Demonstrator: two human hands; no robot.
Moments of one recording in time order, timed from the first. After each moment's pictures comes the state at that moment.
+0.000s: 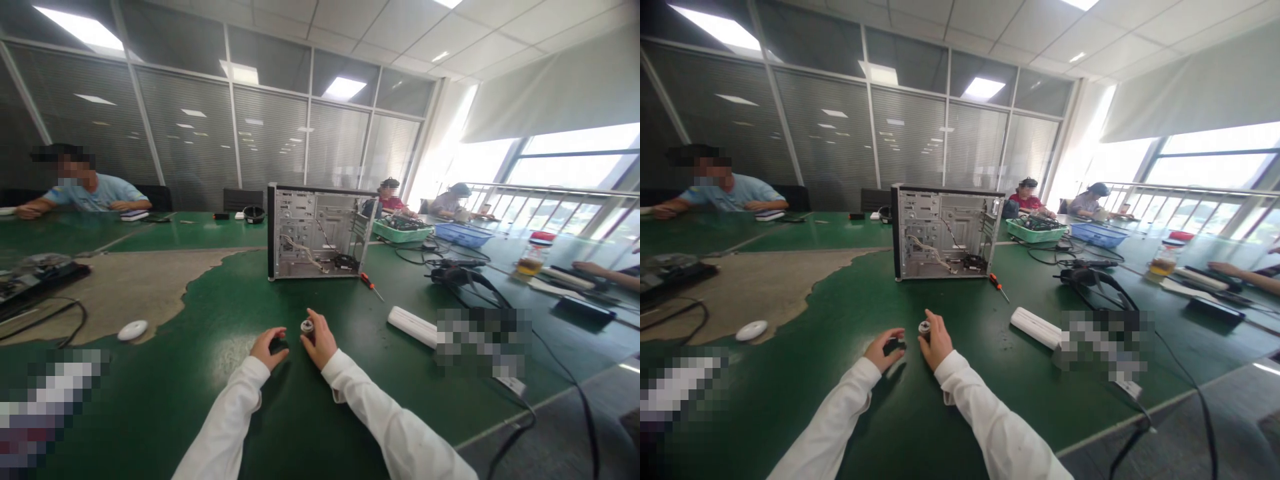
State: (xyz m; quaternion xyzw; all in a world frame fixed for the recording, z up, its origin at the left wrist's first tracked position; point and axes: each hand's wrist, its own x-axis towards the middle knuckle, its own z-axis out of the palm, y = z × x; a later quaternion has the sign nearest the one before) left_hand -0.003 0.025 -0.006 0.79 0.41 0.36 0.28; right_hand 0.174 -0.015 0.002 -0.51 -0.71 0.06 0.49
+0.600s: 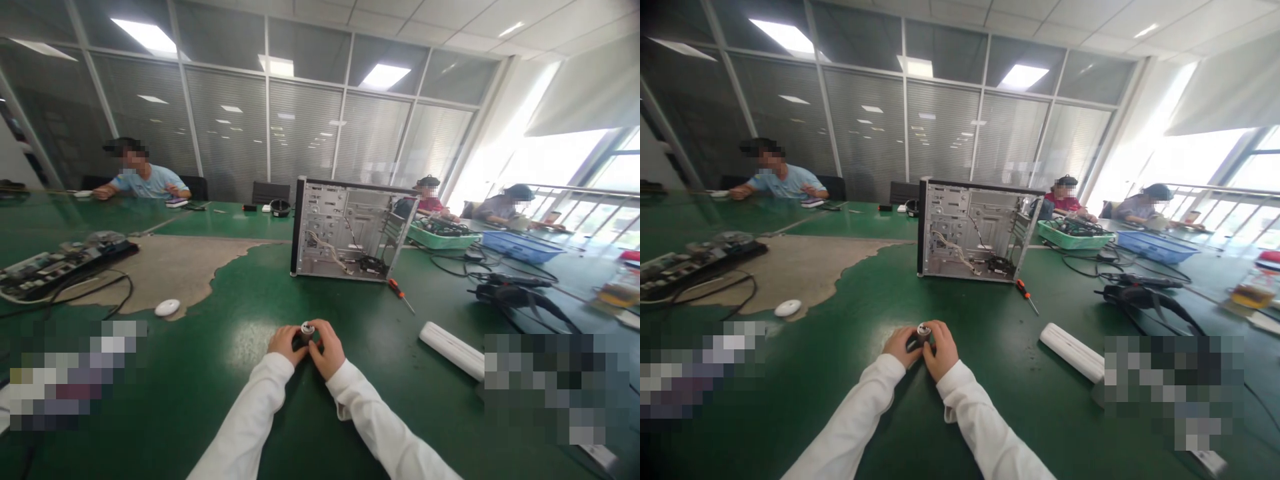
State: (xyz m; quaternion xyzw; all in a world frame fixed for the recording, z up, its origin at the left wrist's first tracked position) left_hand 0.012 0.015 0.003 0.78 0.55 0.27 0.17; right_hand 0.145 -0.021 0.012 -0.45 -0.72 0.15 0.50
